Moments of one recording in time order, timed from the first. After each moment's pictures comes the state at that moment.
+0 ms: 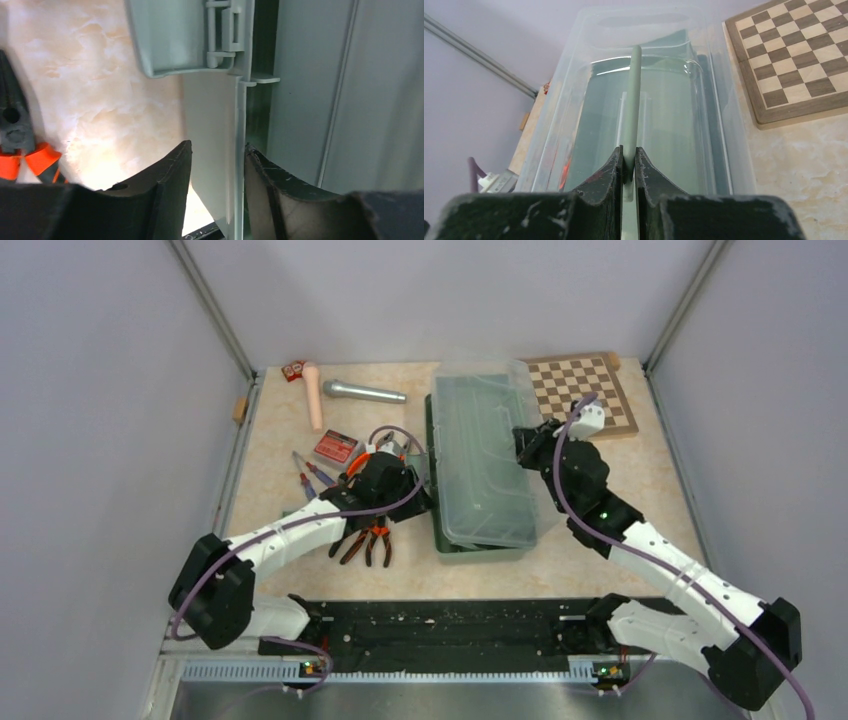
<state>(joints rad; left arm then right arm) -0.67 1.31 0.80 -0.22 0.03 -0.92 0.65 0.98 0.79 0.11 0.45 0.55</state>
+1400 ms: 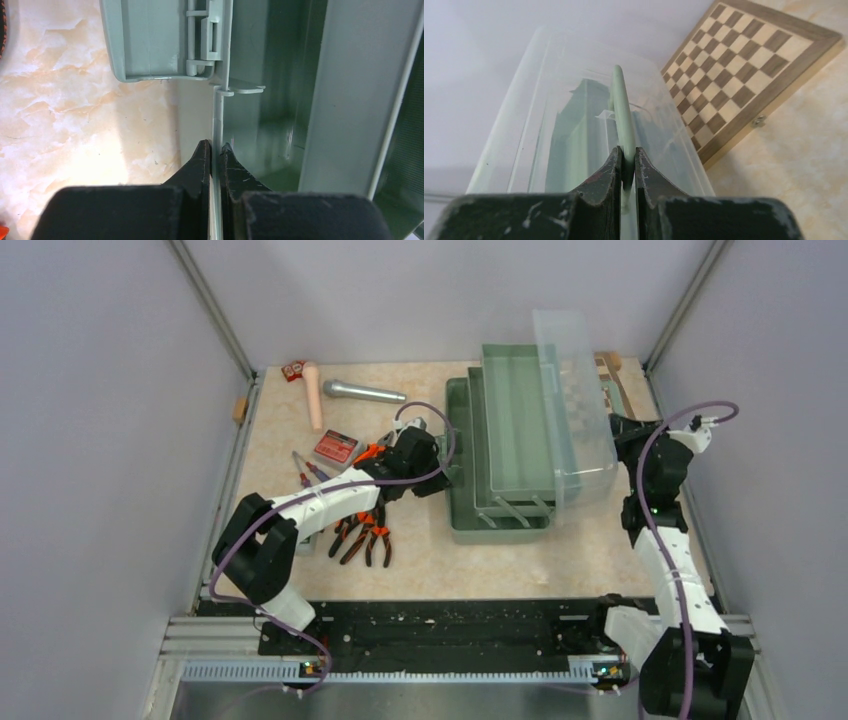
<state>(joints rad) -0.70 1.62 1.09 -0.22 -0.02 -0.91 -0.12 0.95 0.62 0.26 0.01 0.92</state>
